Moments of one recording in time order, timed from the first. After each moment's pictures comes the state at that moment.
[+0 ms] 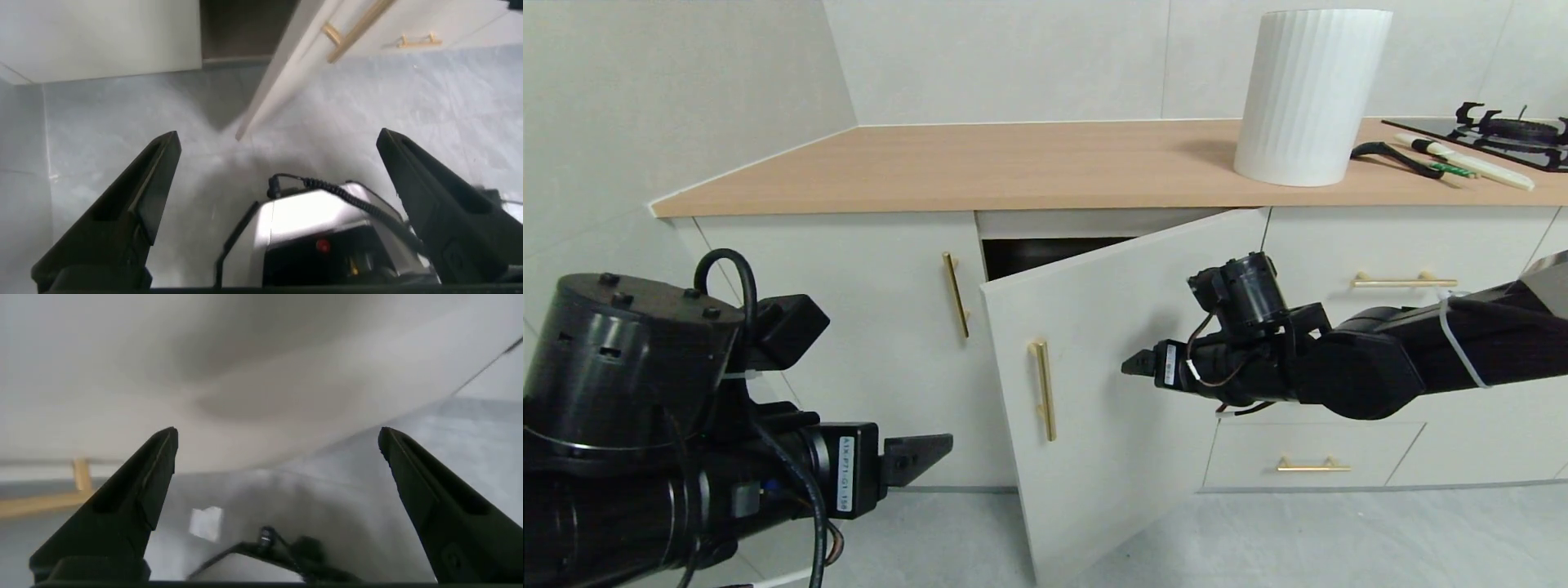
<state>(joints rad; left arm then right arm) -0.63 1.33 -0.79 0.12 0.23 -0.44 0.59 2.01 -1.25 -0.14 -0.07 0.55</state>
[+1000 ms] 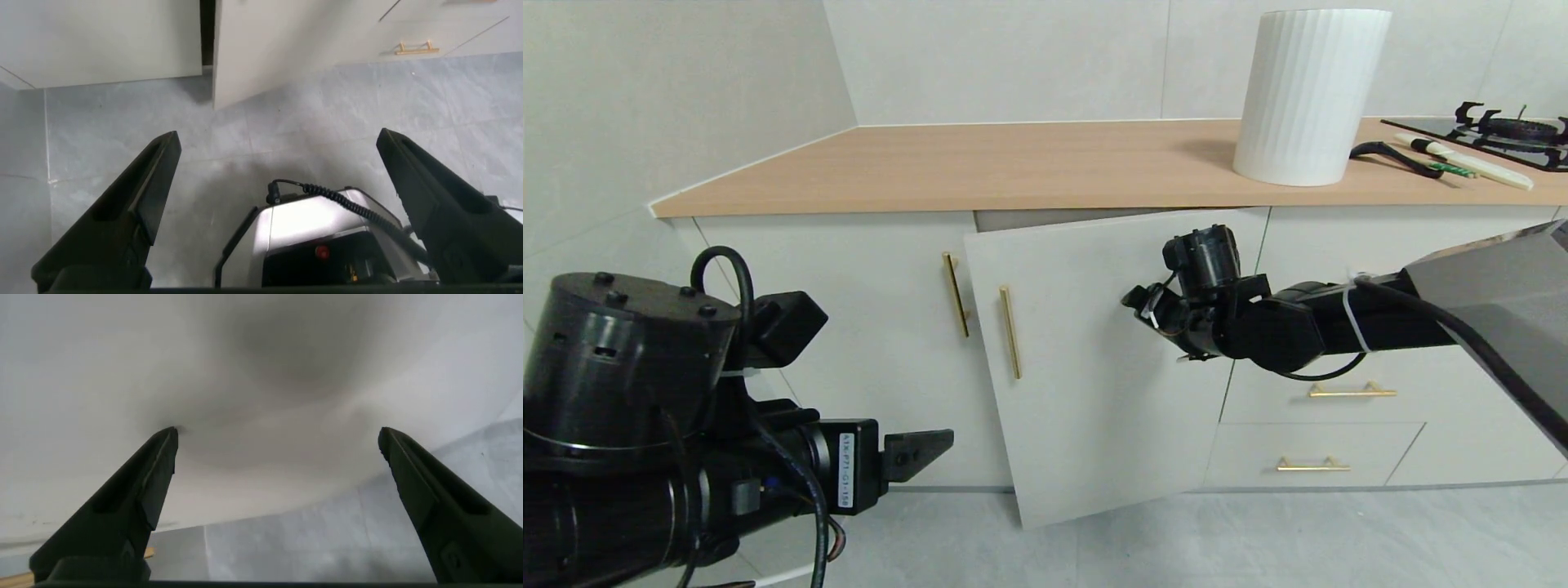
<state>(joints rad) -0.63 1.32 -0.79 0.10 0.23 -0.44 0.55 2.21 -1.60 -0.14 -0.29 0.86</state>
